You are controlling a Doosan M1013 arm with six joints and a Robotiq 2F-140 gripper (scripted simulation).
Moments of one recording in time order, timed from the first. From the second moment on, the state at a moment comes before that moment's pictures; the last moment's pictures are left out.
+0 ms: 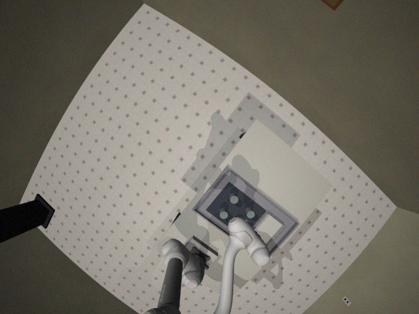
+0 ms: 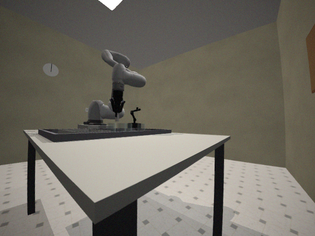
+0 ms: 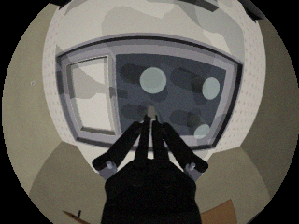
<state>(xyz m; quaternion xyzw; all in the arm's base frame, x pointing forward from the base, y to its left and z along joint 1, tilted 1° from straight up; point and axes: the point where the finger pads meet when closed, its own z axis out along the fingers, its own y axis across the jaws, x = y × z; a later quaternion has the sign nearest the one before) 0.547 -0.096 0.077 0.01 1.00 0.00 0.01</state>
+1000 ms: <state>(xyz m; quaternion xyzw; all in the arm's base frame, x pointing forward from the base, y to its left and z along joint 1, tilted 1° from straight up) 0.561 0.057 0.126 0.01 1.00 0.01 0.01</state>
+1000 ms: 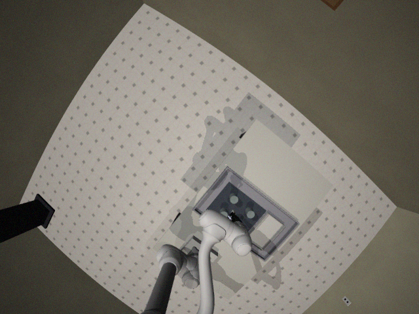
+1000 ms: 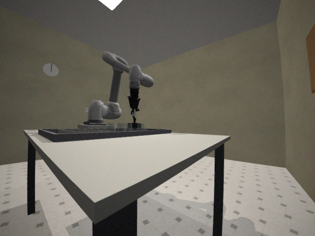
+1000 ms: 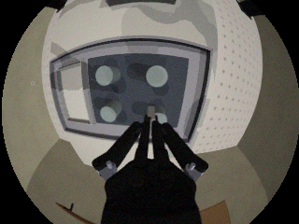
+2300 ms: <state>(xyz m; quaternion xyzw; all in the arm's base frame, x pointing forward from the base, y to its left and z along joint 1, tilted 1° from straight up) 0.567 0.087 0.050 0.01 1.00 0.00 0.01</state>
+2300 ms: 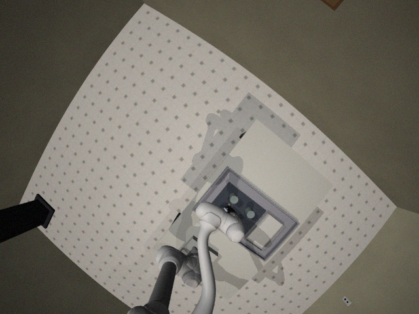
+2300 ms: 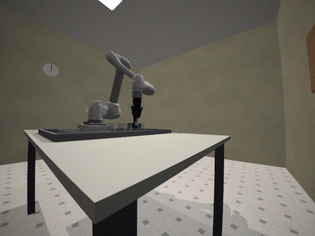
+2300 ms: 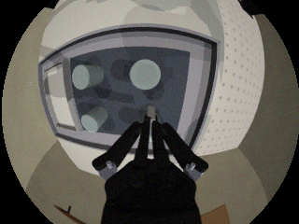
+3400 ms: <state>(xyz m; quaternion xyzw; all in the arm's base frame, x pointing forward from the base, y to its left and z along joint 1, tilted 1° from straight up) 0.571 0.087 0.050 0.01 1.00 0.00 0.01</state>
